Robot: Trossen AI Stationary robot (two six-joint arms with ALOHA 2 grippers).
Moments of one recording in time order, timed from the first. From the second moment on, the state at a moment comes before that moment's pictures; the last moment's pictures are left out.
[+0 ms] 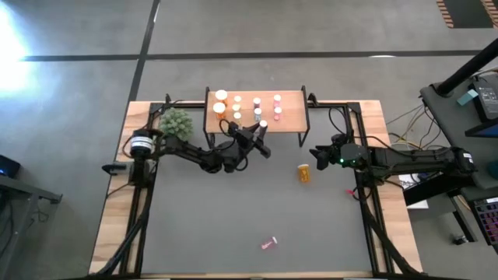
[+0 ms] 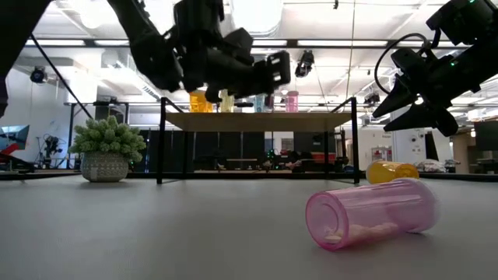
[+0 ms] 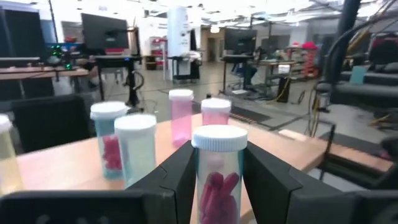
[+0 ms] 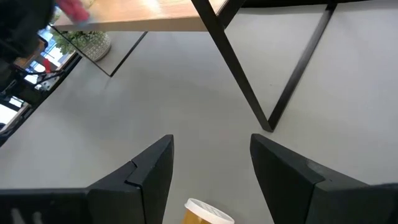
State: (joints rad) left arm 0.05 1.93 0.98 1.11 -0.82 0.04; right arm -0.08 0.57 0.24 -0.23 0.41 0.83
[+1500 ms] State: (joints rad) left arm 0.08 1.97 0.99 1.13 -0.95 -0.01; right arm -0.08 0.57 0.24 -0.23 0.41 0.83
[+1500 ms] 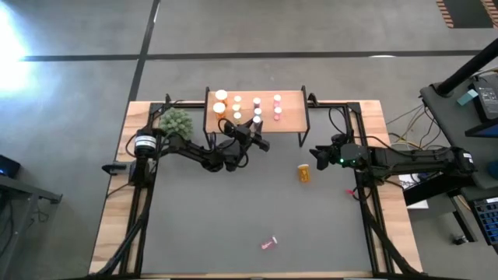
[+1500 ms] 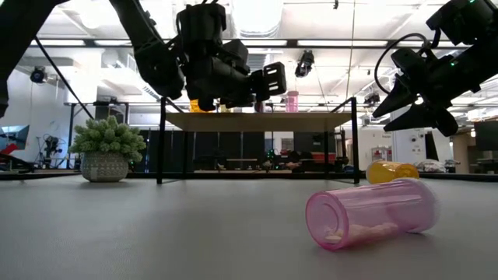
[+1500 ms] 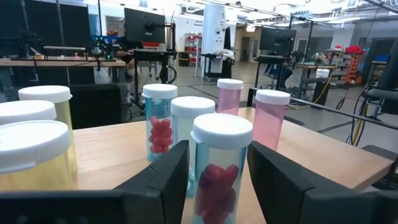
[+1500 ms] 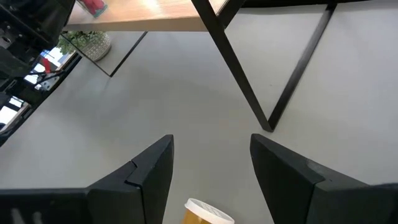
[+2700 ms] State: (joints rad) left arm 0.07 1.95 0.99 1.14 -0.98 0.07; right arm -0.08 0.57 0.24 -0.23 0.41 0.83
